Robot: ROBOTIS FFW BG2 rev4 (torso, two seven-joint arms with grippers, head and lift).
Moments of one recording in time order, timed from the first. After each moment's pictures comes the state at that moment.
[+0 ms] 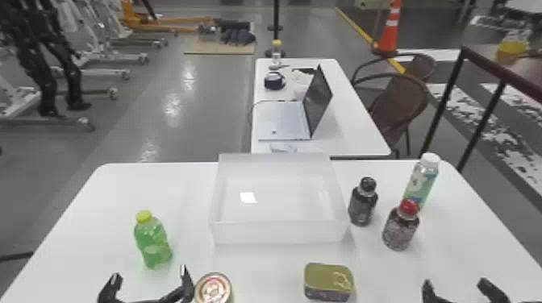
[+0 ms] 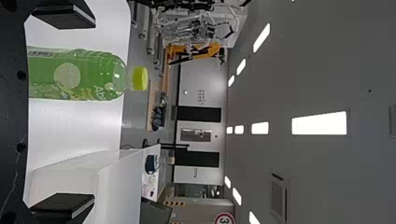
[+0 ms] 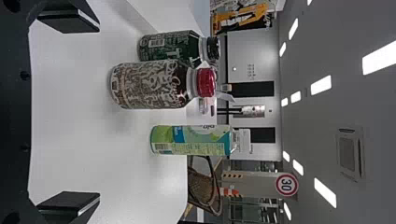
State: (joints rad) left arm 0.38 0.00 -0.04 -1.58 0.00 -0.52 0.16; right arm 0.26 -0.16 -0.16 -1.39 -0.21 -0.31 0.27
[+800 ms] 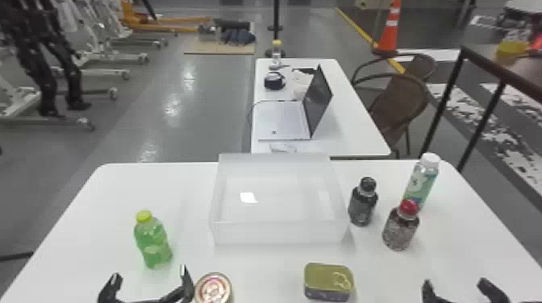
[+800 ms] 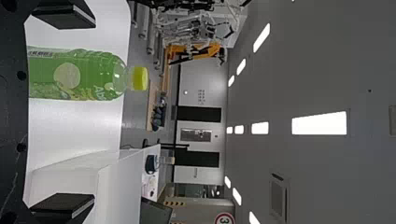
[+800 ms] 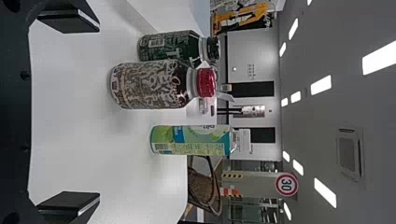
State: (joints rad) left arm 0.38 0.00 -0.04 -1.58 0.00 -0.52 0.16; right arm 0.26 -0.16 -0.16 -1.39 -0.21 -0.31 0.27
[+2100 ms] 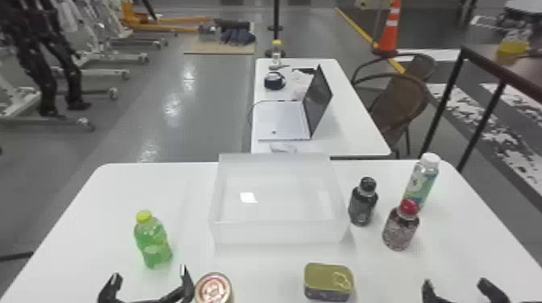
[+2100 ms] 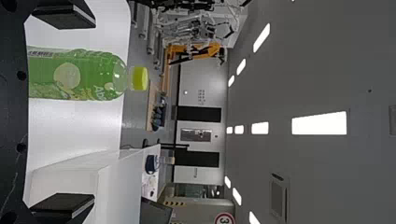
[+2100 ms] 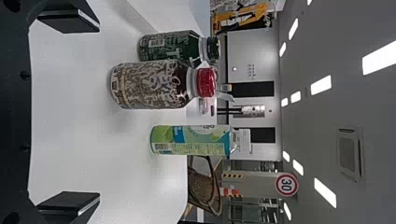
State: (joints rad) left arm 0.38 0.00 -0.04 -1.58 0.00 -0.52 0.16; right arm 0.26 -0.16 -0.16 -1.39 -0.21 -0.31 0.27
